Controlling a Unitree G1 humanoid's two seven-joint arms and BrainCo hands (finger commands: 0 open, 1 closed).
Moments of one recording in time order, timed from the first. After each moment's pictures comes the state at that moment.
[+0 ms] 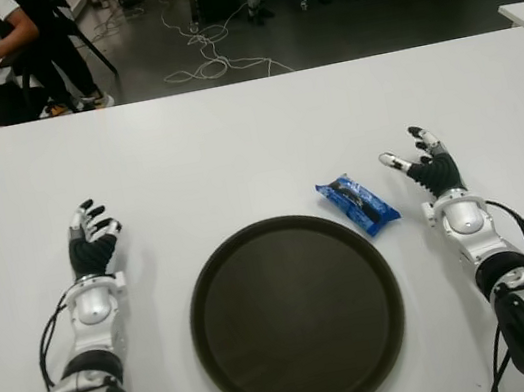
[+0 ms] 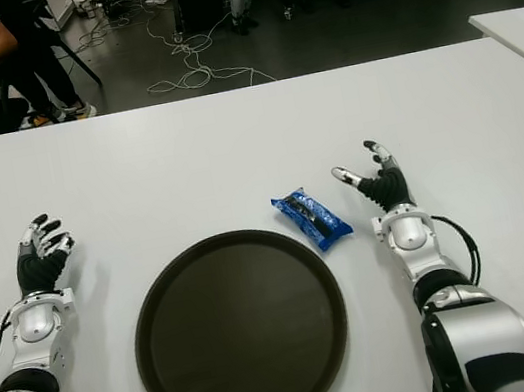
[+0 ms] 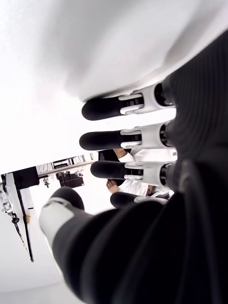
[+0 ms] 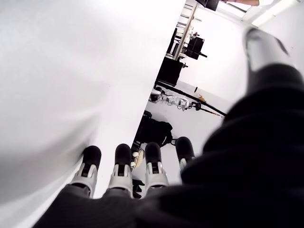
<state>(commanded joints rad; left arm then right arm) -0.54 0.25 0.19 1.27 0.04 -0.55 0.18 -0.65 -0.21 -0.08 1.30 -0.15 -0.48 -0.19</state>
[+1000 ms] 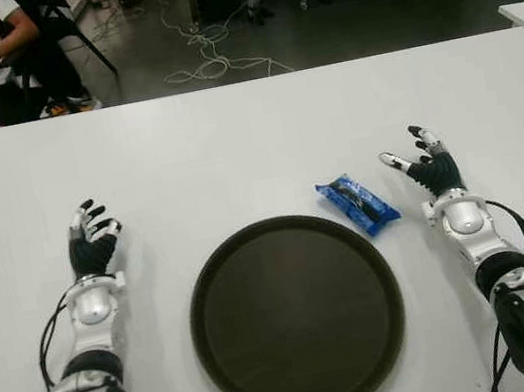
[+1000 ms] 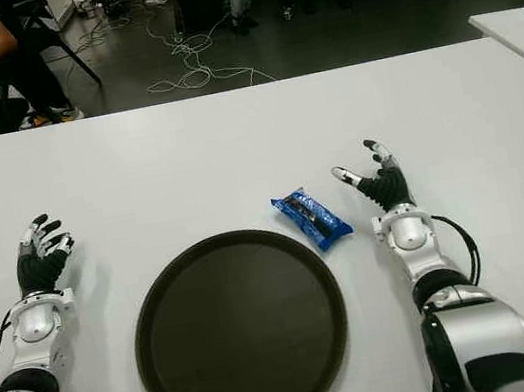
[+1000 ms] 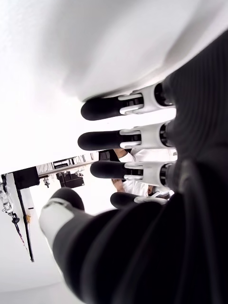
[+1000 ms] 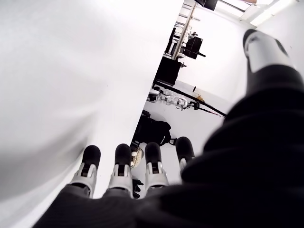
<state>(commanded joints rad) -0.54 0.26 0.19 1.26 0.04 -0.55 0.19 -0.65 -0.21 -0.08 1.30 -0.15 -0.49 -0.18</state>
